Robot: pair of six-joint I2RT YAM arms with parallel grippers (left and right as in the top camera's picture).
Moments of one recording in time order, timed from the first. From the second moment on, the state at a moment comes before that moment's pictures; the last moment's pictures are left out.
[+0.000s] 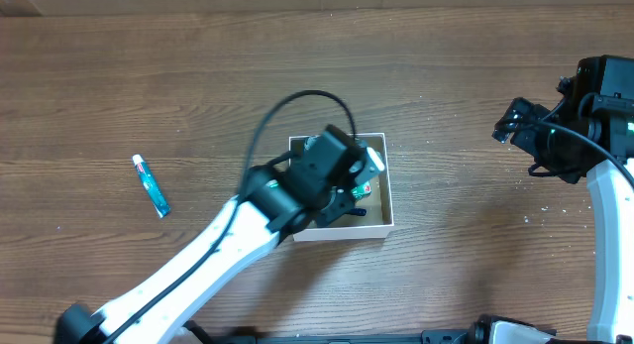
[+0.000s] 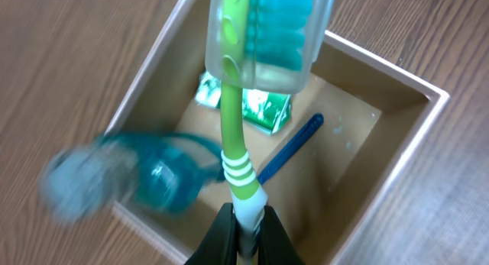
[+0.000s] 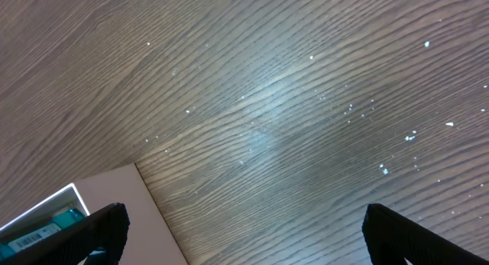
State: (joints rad) left arm -0.77 1.46 1.24 -0.82 -0.08 0.27; right arm -0.20 1.41 1.44 -1.19 -0.09 0.36
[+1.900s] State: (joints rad) left arm 0.37 2.05 1.38 -1.05 0.01 -0.22; right arm -0.20 1.41 1.43 -1.19 -0.09 0.36
